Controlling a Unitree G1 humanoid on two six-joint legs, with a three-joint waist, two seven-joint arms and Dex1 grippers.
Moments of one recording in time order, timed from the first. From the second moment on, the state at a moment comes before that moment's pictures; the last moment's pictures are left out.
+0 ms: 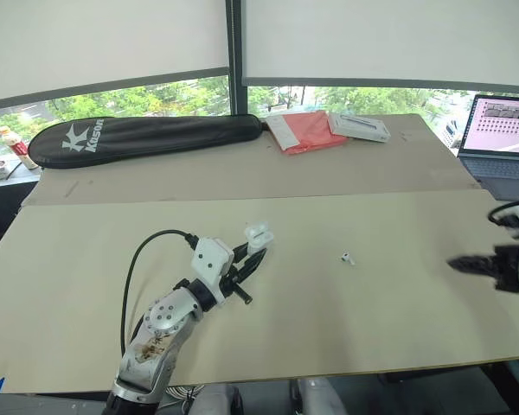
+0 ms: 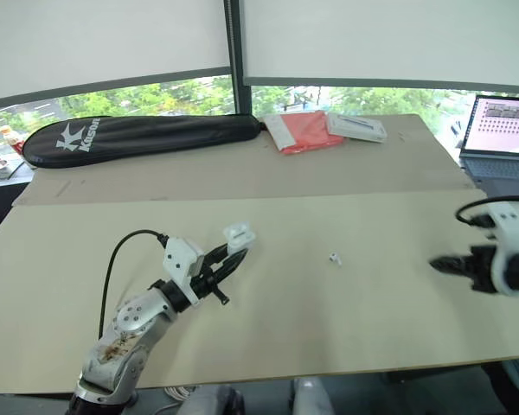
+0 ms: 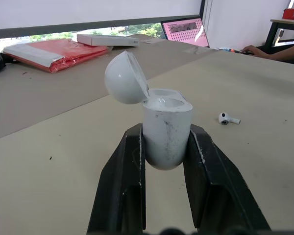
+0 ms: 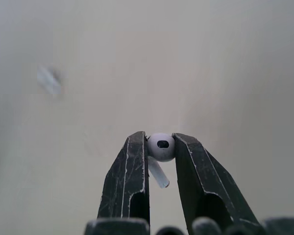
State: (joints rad) left arm -0.08 0.26 -0.16 -0.41 -0.25 0.29 -0.48; right arm -0.33 -1.03 -0.37 -0.11 0.56 1.20 0.83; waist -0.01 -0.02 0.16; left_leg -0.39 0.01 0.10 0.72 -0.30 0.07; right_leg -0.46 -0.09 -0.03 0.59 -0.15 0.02
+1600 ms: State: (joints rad) left arm -0.57 0.10 -0.05 0.06 -0.30 0.15 -0.51; right arm -0.65 -0.09 0.01 -0.26 0.42 0.58 0.29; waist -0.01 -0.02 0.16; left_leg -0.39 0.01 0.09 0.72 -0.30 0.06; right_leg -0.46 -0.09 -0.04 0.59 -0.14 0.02
